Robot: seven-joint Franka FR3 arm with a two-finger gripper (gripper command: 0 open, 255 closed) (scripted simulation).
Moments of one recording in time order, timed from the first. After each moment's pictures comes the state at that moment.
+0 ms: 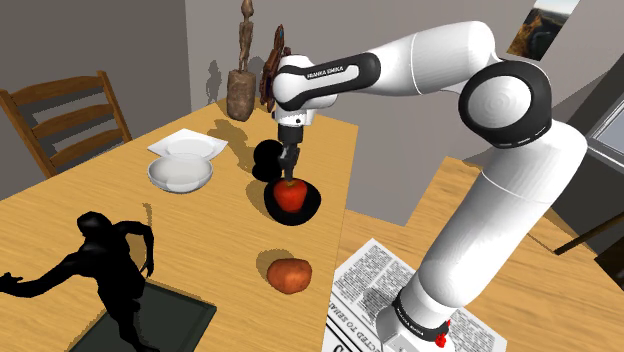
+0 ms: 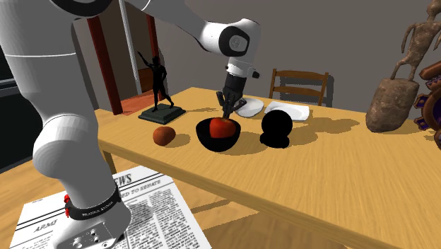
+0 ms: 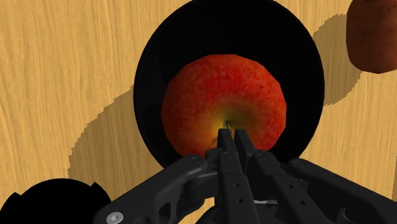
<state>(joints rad) -0.07 0.05 0.12 -2.02 0.08 1.83 -0.44</state>
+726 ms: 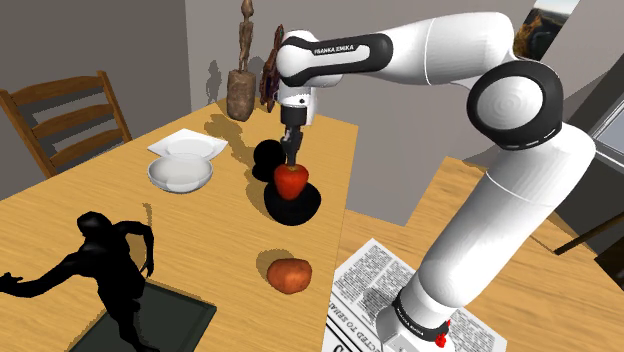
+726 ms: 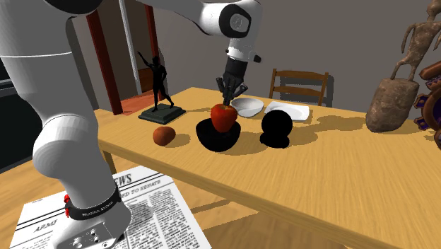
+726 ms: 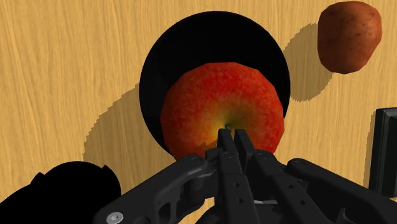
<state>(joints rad) -0.07 0.01 0.12 -1.92 0.08 1.69 -0.43</state>
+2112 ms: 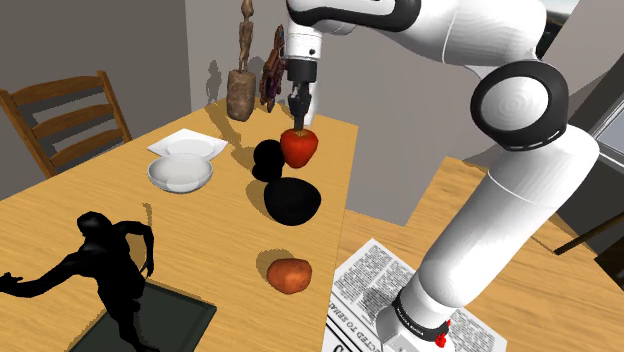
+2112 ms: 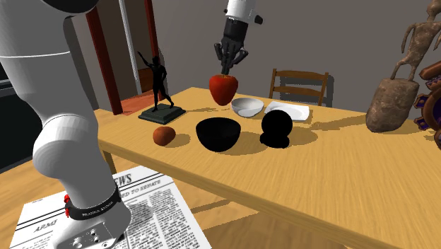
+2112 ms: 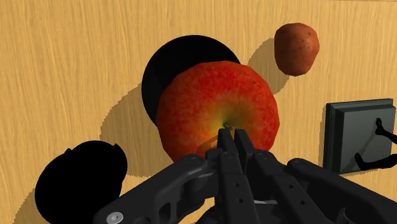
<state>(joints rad) -0.07 0.00 0.12 -1.63 0.08 1.38 -0.41</state>
